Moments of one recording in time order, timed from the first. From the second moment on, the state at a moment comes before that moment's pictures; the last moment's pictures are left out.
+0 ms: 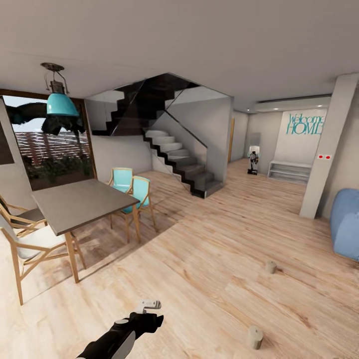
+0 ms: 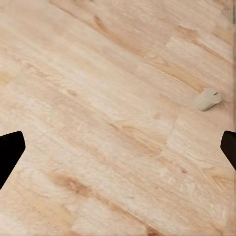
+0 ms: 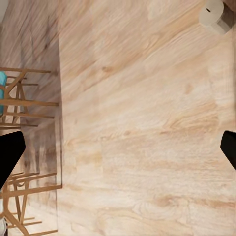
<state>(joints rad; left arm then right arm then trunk) -0.48 -0.04 -0.47 -0.45 0.45 0.16 -0.01 -0.20 -0.22 -0.63 -0.18 -0.57 0.12 0.68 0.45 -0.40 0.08</state>
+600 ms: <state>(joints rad) -0.48 -0.04 -0.47 -0.45 0.45 0.15 -0.01 -0.20 -0.23 -0.64 -0.18 -0.58 0.14 0.68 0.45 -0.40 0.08</state>
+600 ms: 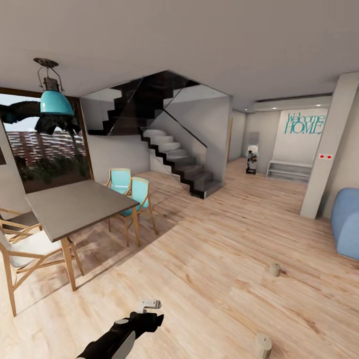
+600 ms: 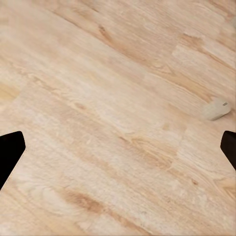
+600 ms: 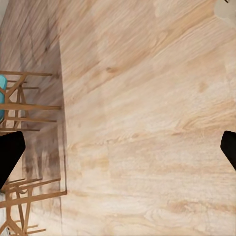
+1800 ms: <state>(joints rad) -0.48 -0.04 -0.47 -0.45 0.45 0.15 -0.01 -0.20 -0.23 -0.65 -0.19 -0.54 0.14 0.69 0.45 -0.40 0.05</state>
